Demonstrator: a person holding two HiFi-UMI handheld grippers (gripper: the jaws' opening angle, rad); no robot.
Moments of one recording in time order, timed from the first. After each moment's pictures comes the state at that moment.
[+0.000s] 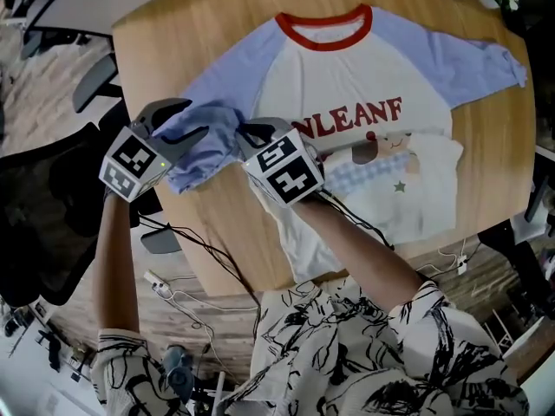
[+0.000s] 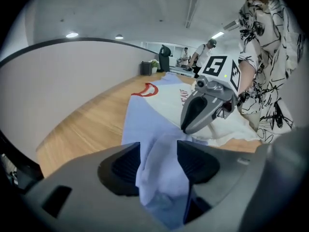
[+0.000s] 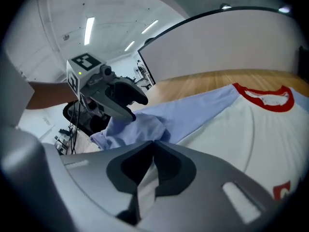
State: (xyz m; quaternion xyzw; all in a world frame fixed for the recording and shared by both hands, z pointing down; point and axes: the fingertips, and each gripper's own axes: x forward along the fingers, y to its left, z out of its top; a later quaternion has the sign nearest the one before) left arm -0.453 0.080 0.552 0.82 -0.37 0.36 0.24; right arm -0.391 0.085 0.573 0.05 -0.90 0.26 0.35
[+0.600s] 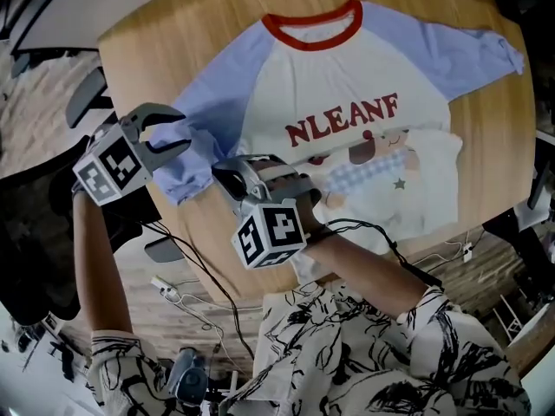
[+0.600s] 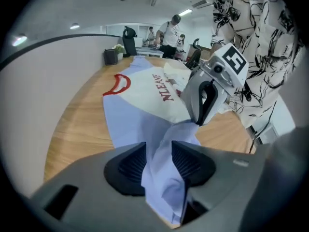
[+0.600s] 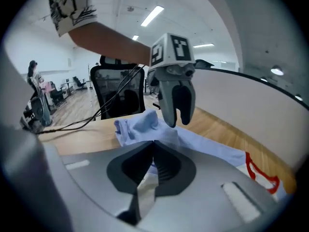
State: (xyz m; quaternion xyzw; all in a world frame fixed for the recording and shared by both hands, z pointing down) left arm -0.448 0.087 0.537 0.84 -0.16 0.48 0.19; right arm -0.402 0.142 0.521 -0.05 -0.94 -0.06 0.32
